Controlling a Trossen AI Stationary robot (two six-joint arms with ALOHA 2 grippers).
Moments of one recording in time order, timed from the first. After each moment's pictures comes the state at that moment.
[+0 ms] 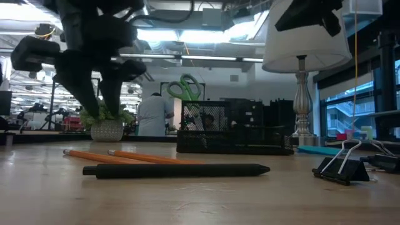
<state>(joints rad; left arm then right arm) -0.19 1.44 0.83 -0.57 -0.05 0.32 0.39 1.09 0.89 -0.49 0.86 0.84</state>
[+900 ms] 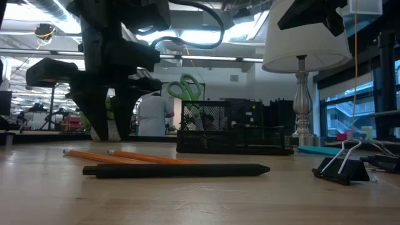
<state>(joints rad) -0.21 1.70 1.01 -0.66 -0.08 0.30 0.43 1.09 0.89 -0.50 0.85 0.88</state>
